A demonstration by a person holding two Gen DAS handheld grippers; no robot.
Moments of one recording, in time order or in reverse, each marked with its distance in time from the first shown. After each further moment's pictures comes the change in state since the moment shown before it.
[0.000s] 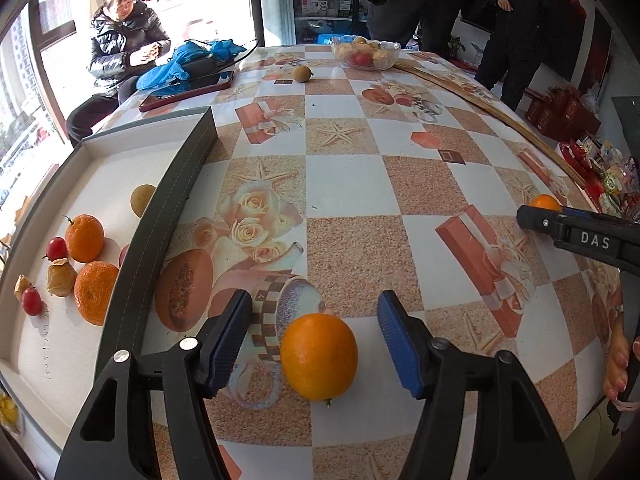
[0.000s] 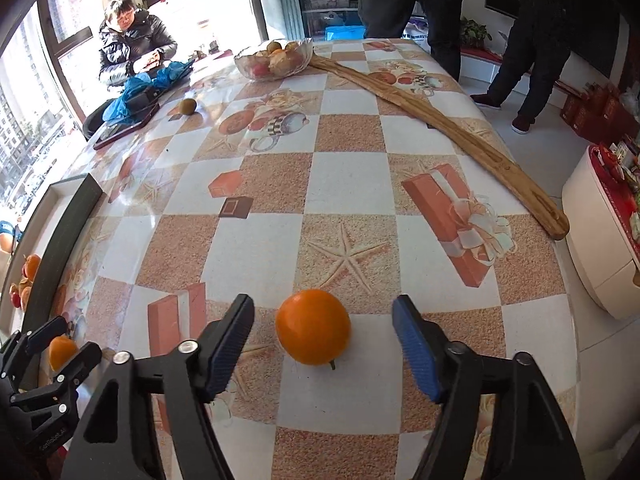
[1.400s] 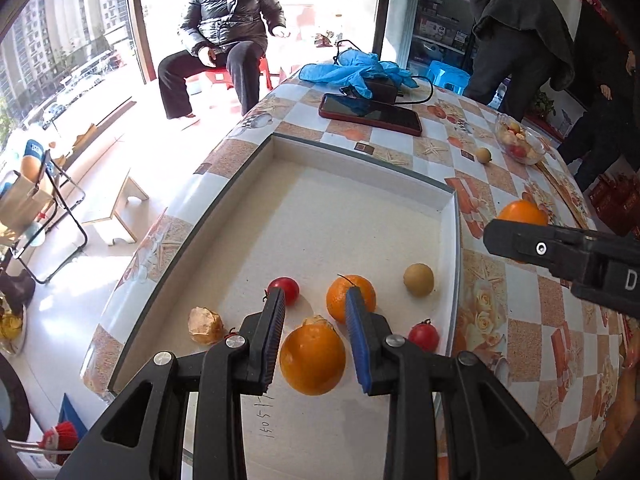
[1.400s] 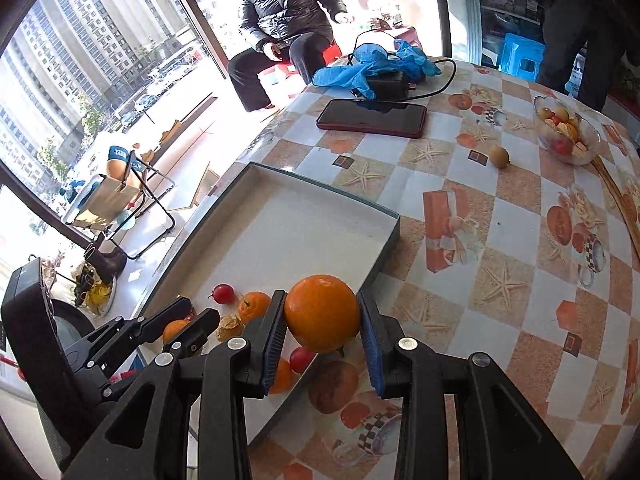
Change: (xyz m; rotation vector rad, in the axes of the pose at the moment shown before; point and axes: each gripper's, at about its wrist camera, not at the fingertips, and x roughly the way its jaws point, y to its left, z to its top) left arm -0.044 0.197 0.042 -0.313 0.035 0.148; right arm -0.026 0.269 0.085 -0.302 0.128 0.413
